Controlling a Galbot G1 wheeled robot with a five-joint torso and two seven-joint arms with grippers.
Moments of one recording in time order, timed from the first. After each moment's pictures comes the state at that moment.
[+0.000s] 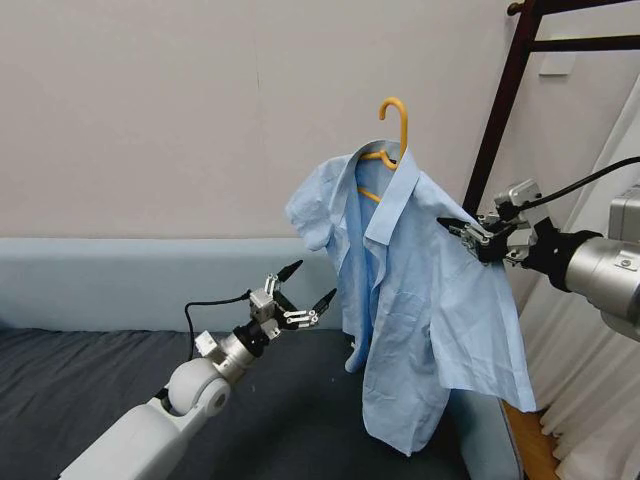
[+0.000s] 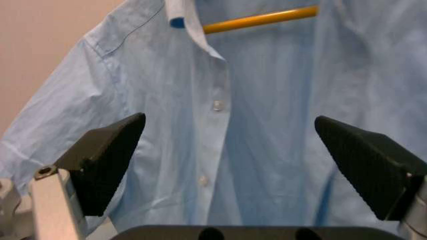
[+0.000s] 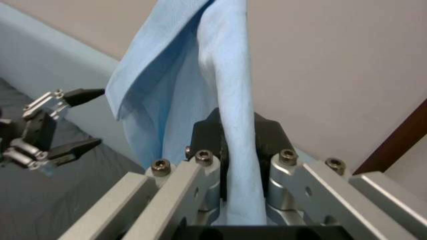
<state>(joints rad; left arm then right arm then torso) 0.67 -0.99 0.10 -1.65 -0.66 -0.40 0.22 -0.55 0.35 0.37 2.33 1.37 -0.73 0.28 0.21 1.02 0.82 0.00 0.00</state>
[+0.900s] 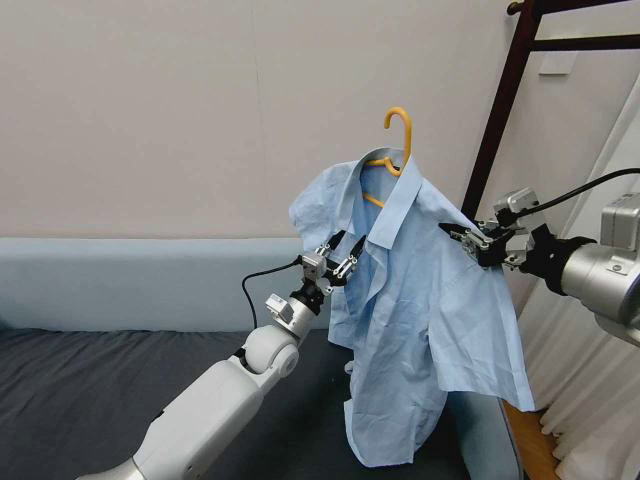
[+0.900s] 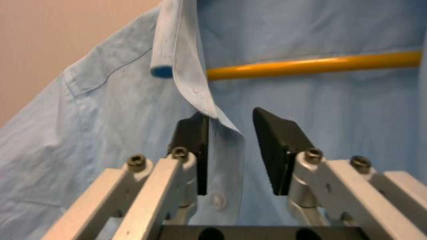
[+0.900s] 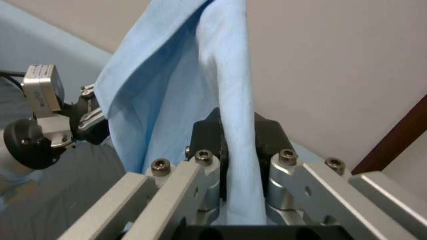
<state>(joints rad) 0.47 -1.20 0.25 -1.50 -0.63 -0.45 0.00 -0.61 0.37 0.39 2.30 1.30 -0.71 0.23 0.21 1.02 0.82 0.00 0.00</state>
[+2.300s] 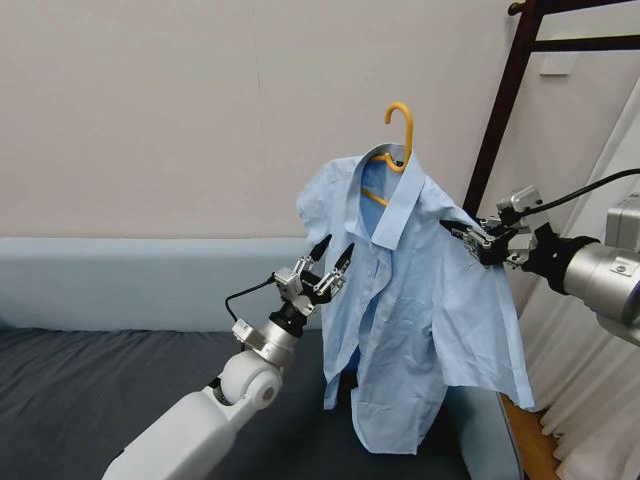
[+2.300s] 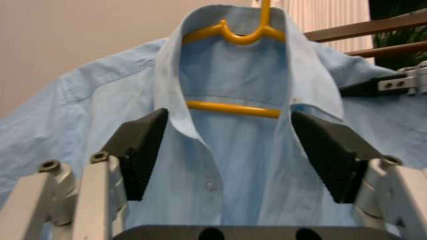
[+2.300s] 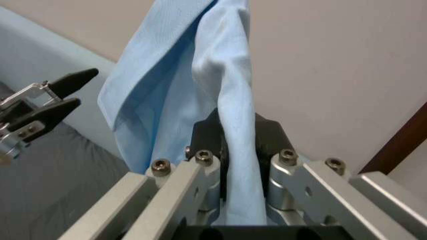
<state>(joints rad) 0.64 -1.04 0.18 -1.72 -0.86 -0.50 0.21 -0.62 0.36 0.41 2.30 1.29 -0.69 0.21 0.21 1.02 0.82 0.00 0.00</state>
